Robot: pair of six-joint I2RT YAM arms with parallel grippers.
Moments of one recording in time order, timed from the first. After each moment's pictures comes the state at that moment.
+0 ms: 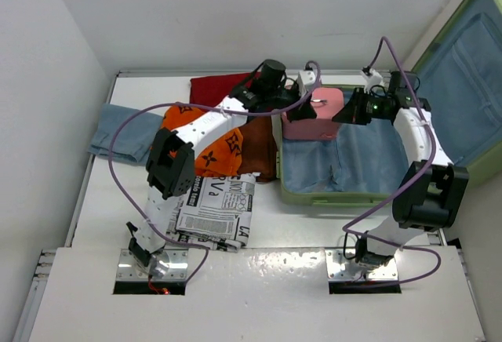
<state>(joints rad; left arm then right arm) -0.69 2.16 1.98 -0.22 0.71 0.20 -0.20 1.61 1.29 -0.60 -0.84 -0.01</state>
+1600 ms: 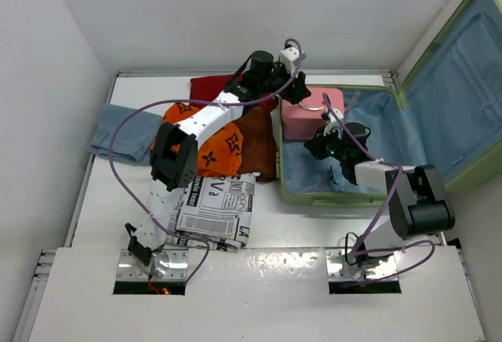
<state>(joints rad) -0.61 2.26 2.06 -0.01 0.45 -0.03 0.12 1.54 0.53 0.55 -0.49 0.05</state>
